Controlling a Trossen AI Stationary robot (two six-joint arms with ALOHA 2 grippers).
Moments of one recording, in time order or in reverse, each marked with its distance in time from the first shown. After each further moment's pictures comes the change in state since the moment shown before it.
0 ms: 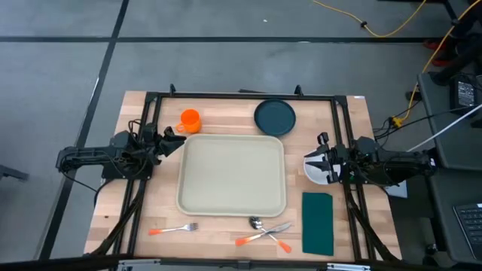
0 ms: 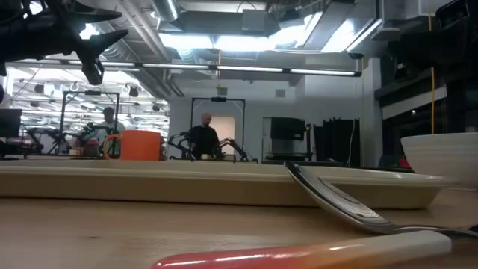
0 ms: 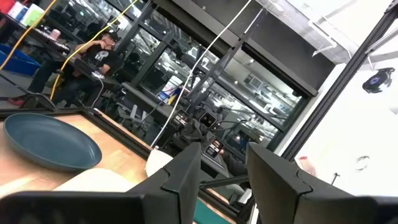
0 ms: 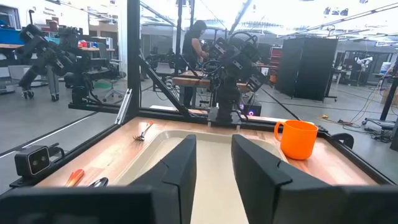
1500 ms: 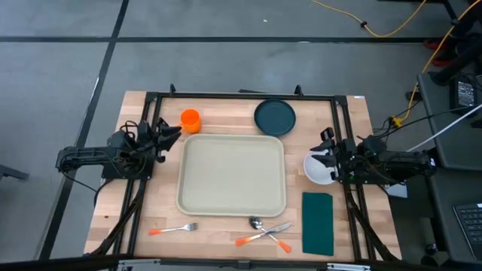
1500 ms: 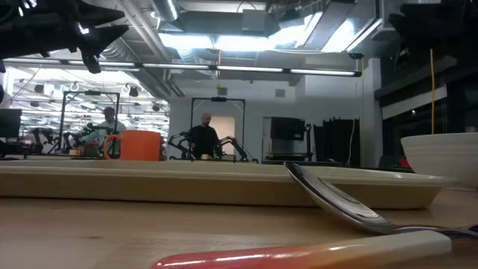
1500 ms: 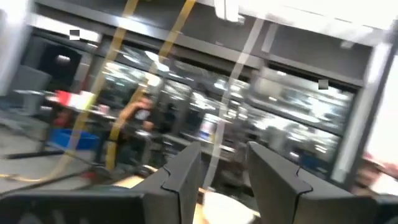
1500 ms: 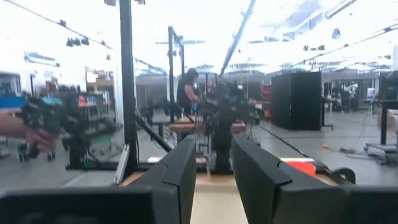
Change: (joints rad) left arm 0.002 0.003 0.000 0.100 -0.190 0.355; right arm 0.000 0.000 0.000 0.220 0.047 0.130
